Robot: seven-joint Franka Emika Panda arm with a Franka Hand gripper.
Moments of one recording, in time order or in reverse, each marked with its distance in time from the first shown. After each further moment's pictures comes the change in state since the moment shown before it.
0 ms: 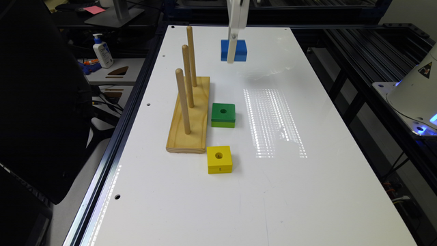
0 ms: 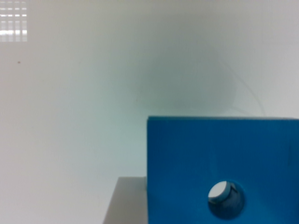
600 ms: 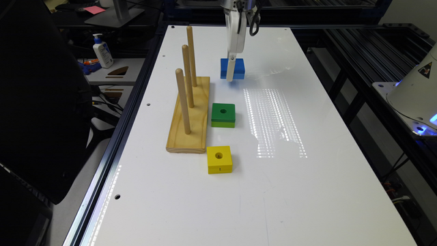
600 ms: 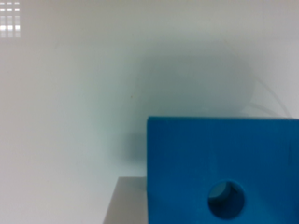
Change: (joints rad) arm 0.000 0.152 0.000 0.000 -0.001 0.152 0.000
